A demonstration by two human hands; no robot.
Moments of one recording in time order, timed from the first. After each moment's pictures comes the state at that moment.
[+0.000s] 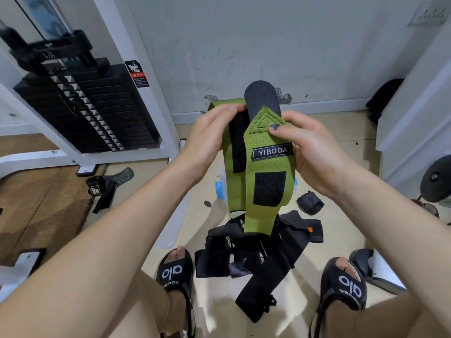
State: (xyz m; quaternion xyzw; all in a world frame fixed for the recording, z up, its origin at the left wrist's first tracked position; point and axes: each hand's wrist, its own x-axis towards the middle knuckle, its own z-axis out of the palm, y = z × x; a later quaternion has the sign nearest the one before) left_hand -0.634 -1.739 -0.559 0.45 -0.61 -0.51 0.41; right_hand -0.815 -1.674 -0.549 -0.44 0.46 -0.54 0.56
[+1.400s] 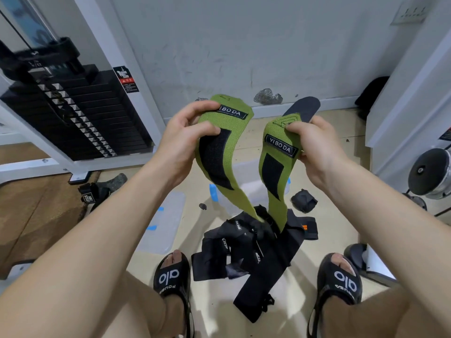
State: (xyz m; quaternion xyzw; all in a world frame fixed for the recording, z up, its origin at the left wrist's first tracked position) left_hand -0.618 -1.737 -0.549 0.40 -0.54 -0.58 0.46; right_hand -0.841 -1.691 -0.568 -0.29 0.61 -0.59 0.44
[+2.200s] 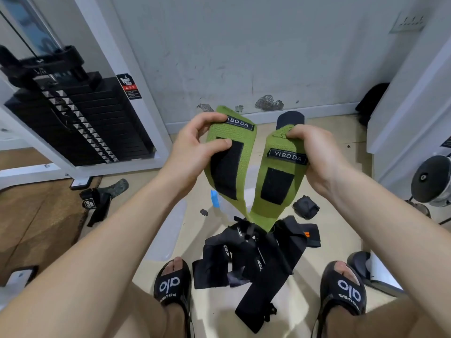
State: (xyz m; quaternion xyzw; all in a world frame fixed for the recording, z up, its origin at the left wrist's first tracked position) left_hand -0.623 -1.734 -0.558 0.41 -0.59 -0.53 0.45; right_hand -0.837 -1.688 -0.558 -0.30 0.61 -0.57 0.47
